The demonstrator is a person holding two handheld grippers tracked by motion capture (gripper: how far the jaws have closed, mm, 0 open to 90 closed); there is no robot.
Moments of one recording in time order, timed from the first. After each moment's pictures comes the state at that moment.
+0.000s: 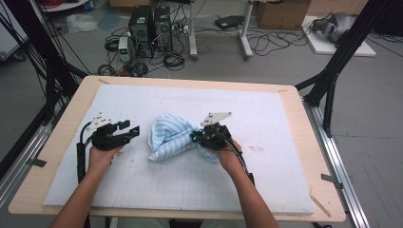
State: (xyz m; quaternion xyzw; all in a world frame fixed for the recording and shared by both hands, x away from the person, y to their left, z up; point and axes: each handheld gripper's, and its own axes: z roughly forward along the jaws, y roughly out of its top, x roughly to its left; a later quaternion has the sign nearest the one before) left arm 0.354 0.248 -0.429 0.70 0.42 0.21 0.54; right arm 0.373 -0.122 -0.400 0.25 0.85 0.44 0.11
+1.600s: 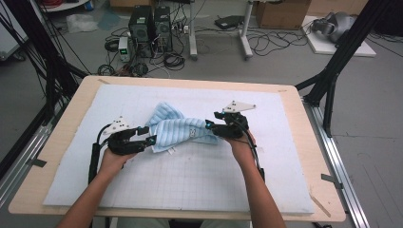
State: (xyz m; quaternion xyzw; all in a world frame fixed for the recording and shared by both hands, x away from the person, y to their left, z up) left arm 0.348 0.199 -0.432 0.75 0.34 0.15 0.55; right arm 0.385 -0.173 -0.381 0.32 0.79 0.48 0.19
